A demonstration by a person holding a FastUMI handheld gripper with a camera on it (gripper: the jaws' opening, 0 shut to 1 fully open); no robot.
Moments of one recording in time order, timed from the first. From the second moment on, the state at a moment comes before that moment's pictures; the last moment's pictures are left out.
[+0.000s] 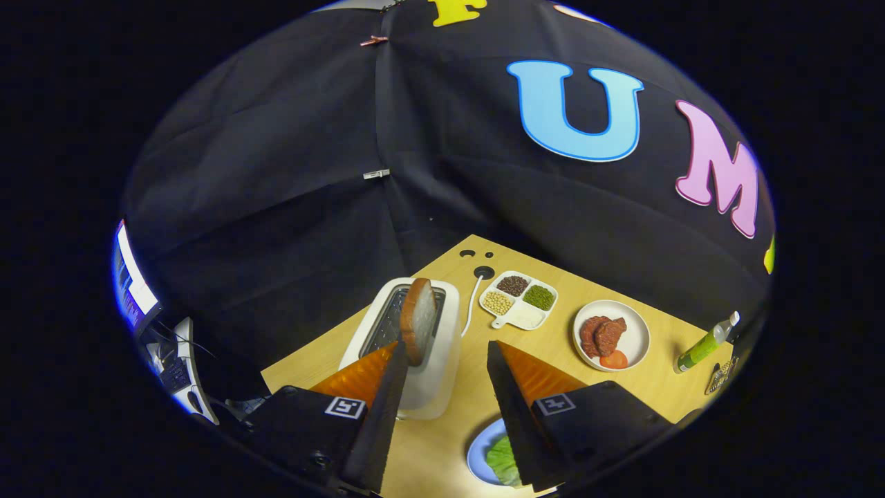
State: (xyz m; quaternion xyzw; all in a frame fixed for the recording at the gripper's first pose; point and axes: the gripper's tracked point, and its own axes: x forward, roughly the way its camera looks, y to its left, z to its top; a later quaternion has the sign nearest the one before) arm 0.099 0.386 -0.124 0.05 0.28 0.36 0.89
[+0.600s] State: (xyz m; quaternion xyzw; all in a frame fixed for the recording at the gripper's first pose) arm 0.145 0.488 -0.164 0.00 0.33 0.34 0.88
